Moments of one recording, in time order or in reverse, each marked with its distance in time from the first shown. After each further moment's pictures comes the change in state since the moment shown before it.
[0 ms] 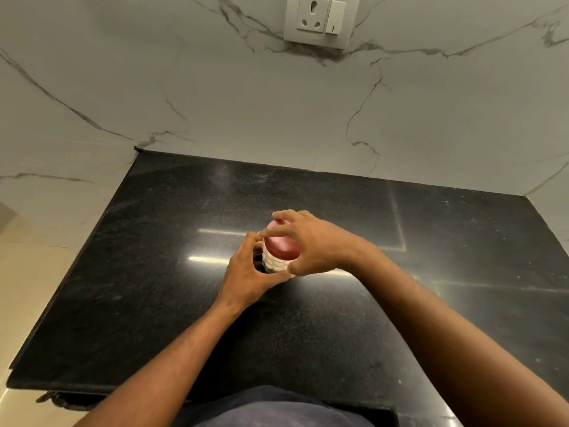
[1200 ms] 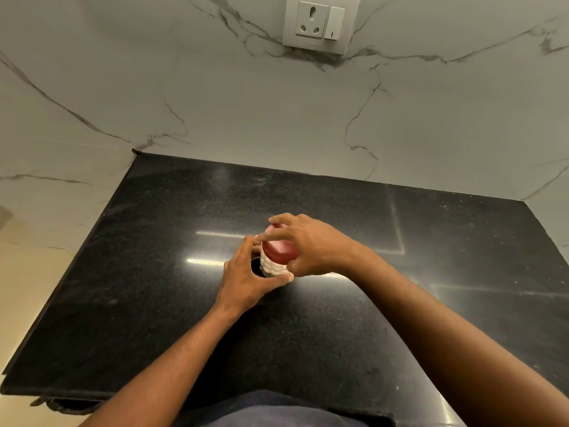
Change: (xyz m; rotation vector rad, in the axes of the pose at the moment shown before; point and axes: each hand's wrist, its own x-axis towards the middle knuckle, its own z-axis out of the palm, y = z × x) left_hand 0.001 -0.001 0.001 0.032 0.033 -0.042; right_hand 0.008 0.005 0.004 -0.081 0.071 -0.050
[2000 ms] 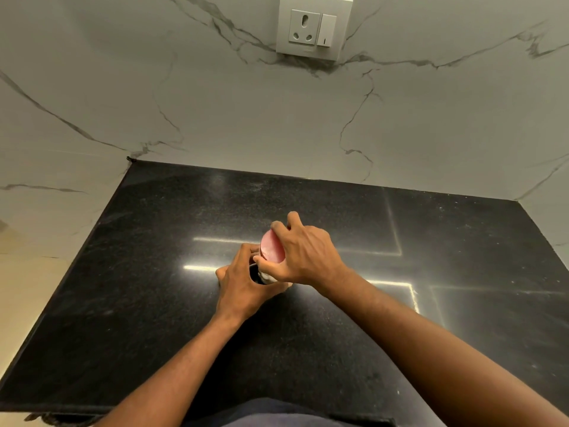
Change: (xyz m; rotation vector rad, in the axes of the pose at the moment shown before) left_hand -0.002 0.002 0.005 0.105 0.019 -0.078; right_hand 0.014 -0.003 0.044 -0.195 0.419 0.204
